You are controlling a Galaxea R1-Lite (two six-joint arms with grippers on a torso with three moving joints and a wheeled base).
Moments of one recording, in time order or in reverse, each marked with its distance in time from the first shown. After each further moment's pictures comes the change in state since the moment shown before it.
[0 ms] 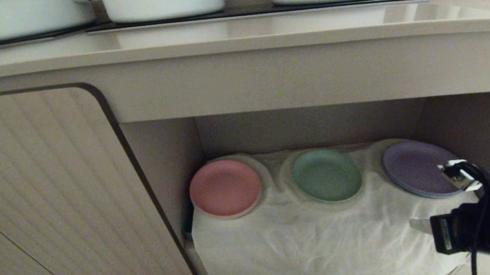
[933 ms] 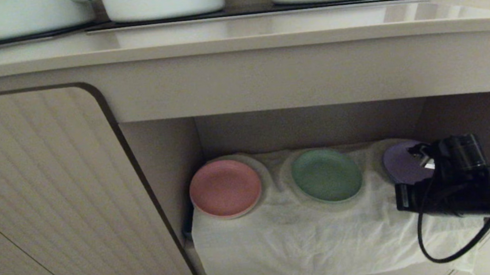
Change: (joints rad) left arm 0.000 0.000 0.000 0.000 0.000 -0.001; right arm -0.113 0.359 -0.261 -0.012 0.009 0.105
